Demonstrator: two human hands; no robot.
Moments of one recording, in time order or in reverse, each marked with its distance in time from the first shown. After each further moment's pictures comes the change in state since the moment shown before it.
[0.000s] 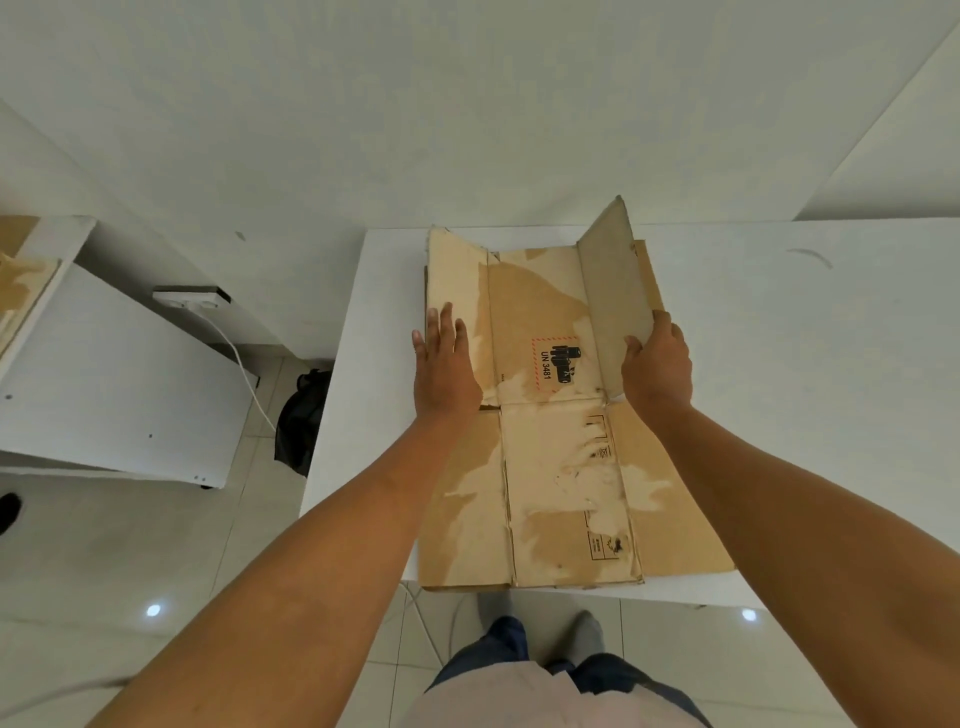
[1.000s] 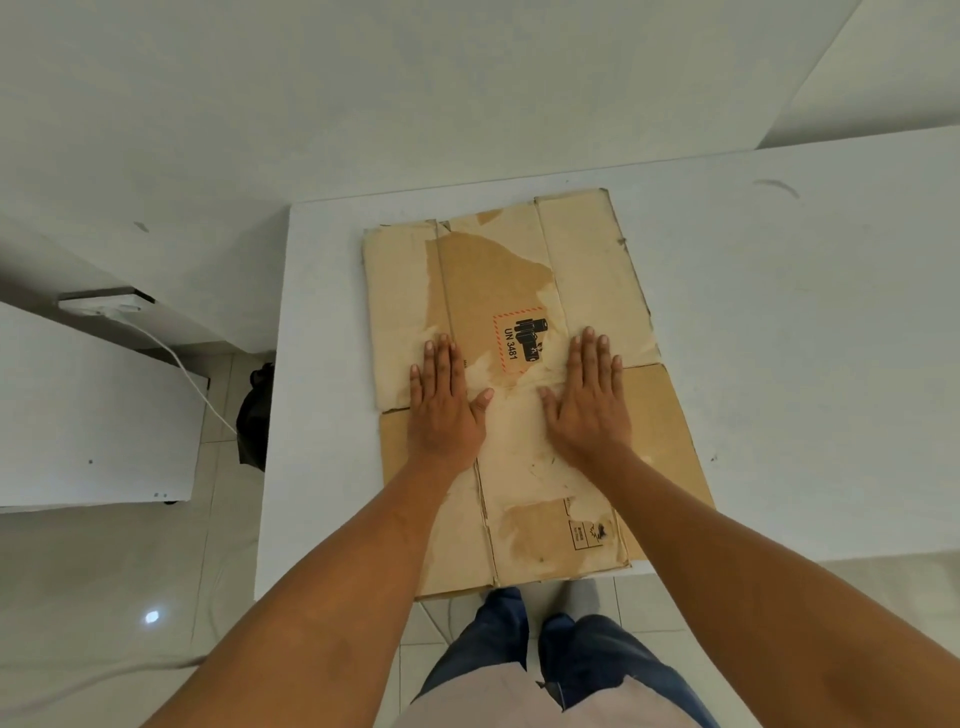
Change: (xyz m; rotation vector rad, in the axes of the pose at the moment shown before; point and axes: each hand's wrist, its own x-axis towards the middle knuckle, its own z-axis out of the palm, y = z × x) left_hand -0.033 0.013 0.088 -0.035 -0.056 0.159; right_hand -0.067 0.056 0.072 -0.503 -0.238 -0.201
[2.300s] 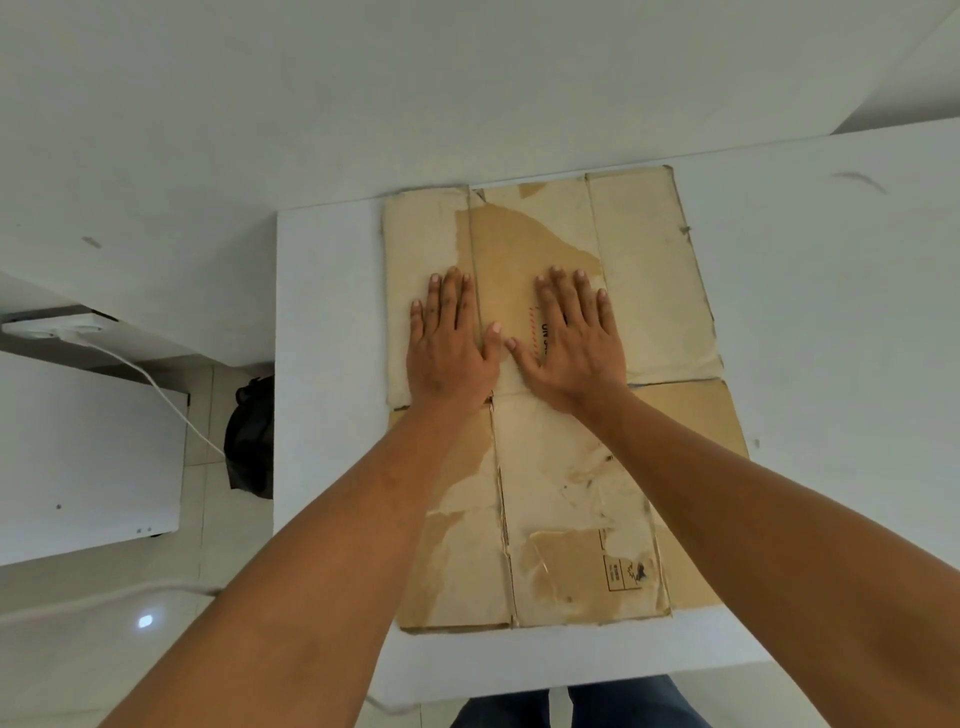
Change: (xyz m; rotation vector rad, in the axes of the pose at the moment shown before) left_hand 0.141 -0.041 -0.019 -0.005 0.037 0.021; right_hand 0.132 -0.076 -0.010 -0.055 0.020 -0.083
